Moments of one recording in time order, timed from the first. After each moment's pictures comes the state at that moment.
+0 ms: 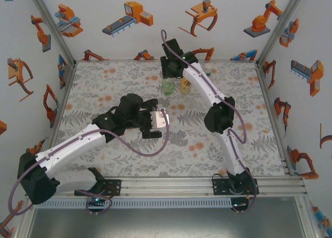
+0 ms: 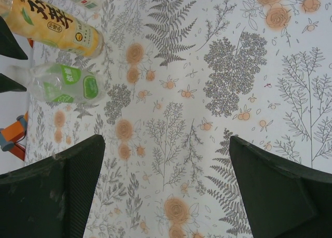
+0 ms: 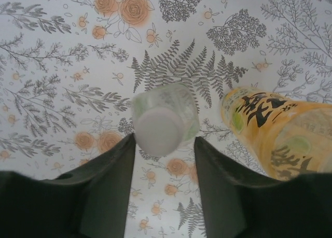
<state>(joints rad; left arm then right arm) -0.86 1.18 0.97 -0.39 0.23 0.78 0.57 2.42 2.56 -1.00 0.13 0.27</state>
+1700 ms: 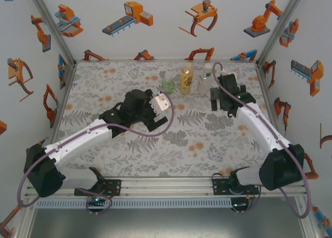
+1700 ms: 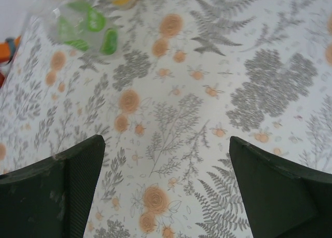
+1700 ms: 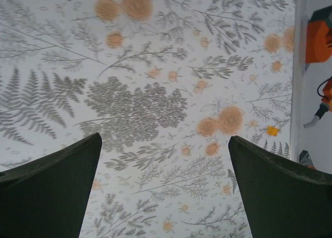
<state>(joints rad) -0.82 1.27 0.99 -0.27 -0.02 0.43 0.29 1.32 1.09 -0.65 0.41 0.09</state>
